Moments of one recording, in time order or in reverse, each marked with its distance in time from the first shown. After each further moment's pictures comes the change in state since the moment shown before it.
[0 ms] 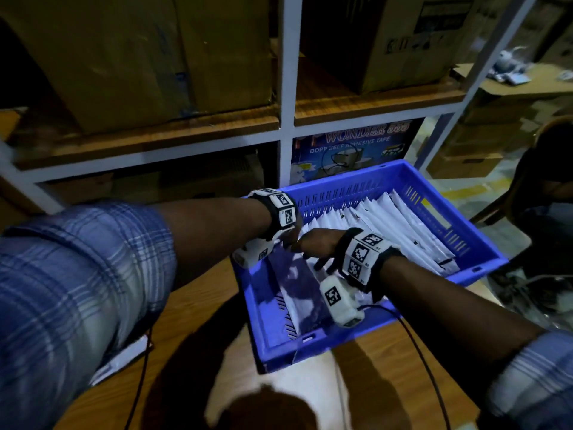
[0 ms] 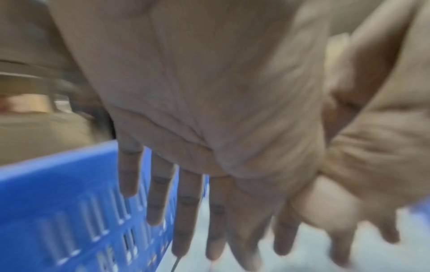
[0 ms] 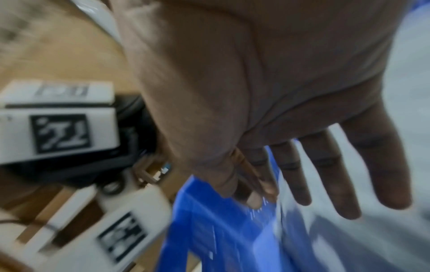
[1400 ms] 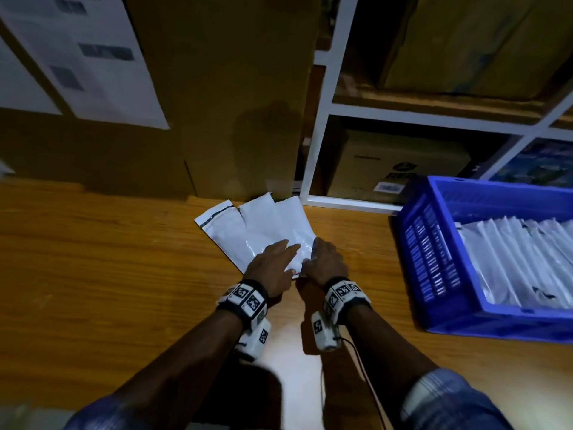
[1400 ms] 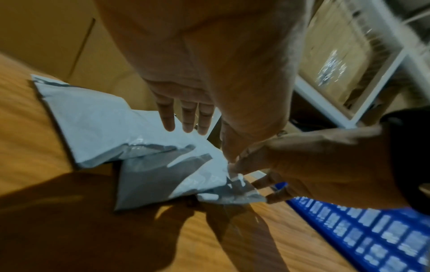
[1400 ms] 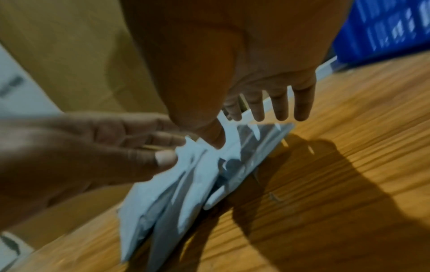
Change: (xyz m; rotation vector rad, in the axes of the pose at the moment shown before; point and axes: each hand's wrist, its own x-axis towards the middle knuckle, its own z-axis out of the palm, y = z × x) left_hand -0.242 -0.164 0.434 -0.773 0.650 -0.378; right_hand 0.069 -0.252 0.331 -0.058 0.288 -0.150
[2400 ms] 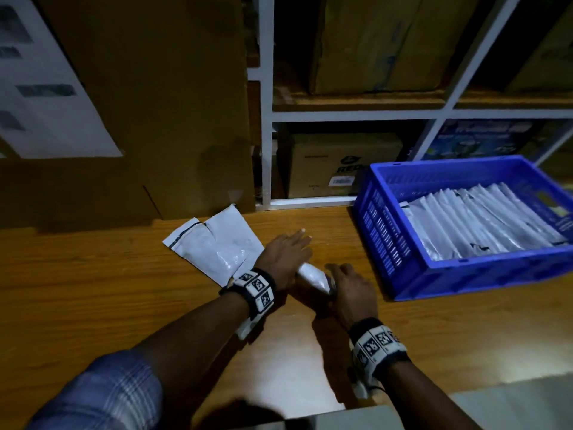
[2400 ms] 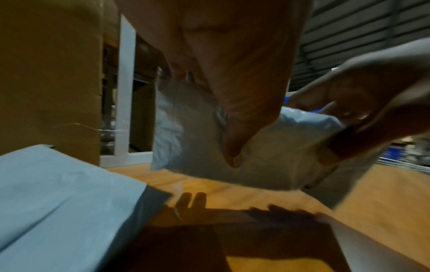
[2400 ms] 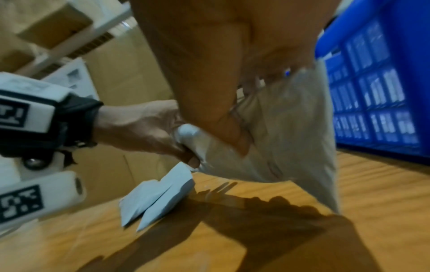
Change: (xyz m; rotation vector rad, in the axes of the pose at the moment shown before) left_hand 0.011 0.089 -0.018 0.576 0.010 0.574; right_hand -0.124 0.082 -0.027 -0.292 0.357 -0.057
